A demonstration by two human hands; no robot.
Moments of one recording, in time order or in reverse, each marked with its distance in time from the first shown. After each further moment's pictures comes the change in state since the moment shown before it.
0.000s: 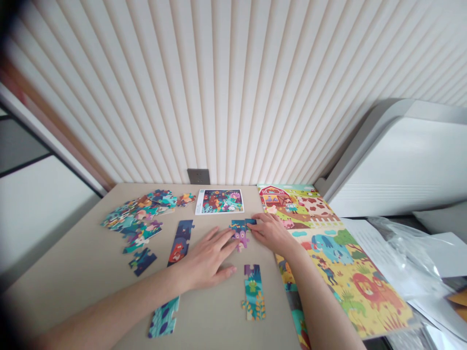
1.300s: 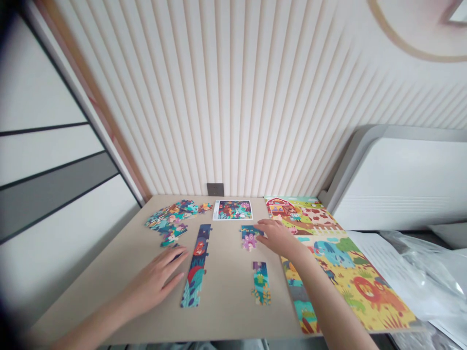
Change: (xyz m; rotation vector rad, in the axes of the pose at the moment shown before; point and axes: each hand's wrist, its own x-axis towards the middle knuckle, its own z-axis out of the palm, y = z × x) left_hand -0.171 -0.028 -0.048 0.203 0.131 -0.278; right_hand -0.001 -0.034 -0.036 0.012 0.044 0.010
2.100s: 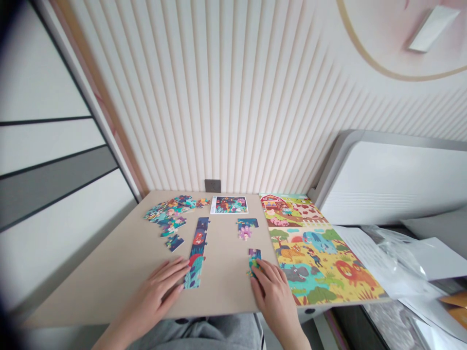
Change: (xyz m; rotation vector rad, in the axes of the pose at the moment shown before) left_hand -0.048 0.040 0.019 -0.052 0.007 -0.005; right_hand -0.142 -0.117 0.065 -0.065 0.261 0.234
